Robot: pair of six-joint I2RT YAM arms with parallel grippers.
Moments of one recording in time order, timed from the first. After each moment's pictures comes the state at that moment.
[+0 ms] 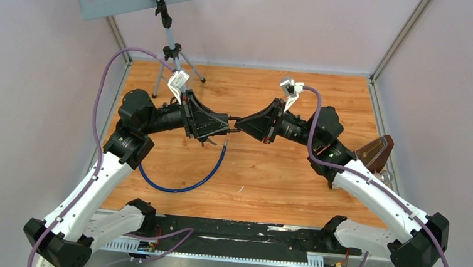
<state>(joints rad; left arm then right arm) -0.48 0.95 1.01 0.03 0.83 -0.69 0.74 1.12 0.98 0.31 -0.58 0.64</state>
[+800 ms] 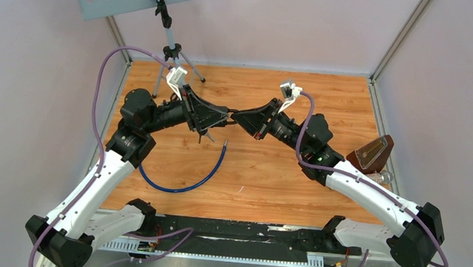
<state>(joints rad) -0.48 0.96 0.99 0.06 0.70 -0.65 0.82 1.16 0.91 0.48 -0.31 0.63</state>
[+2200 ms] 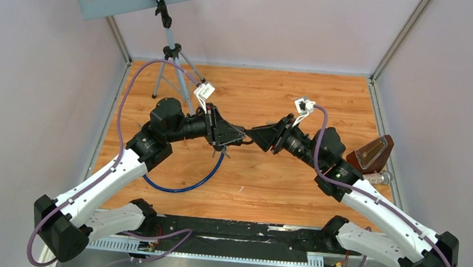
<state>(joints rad) -0.64 1.02 0.93 0.02 0.58 -0.68 0.77 0.94 0.77 0.21 -0.22 0.68</state>
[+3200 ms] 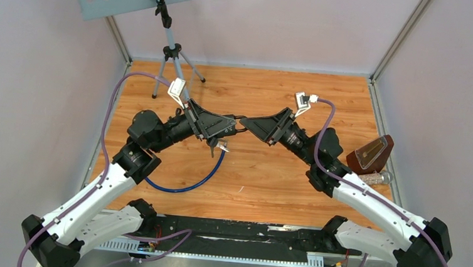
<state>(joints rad) -0.64 0.85 0.84 0.20 0.39 -1.10 0.78 1.01 0.74 0.56 -0.23 1.12</state>
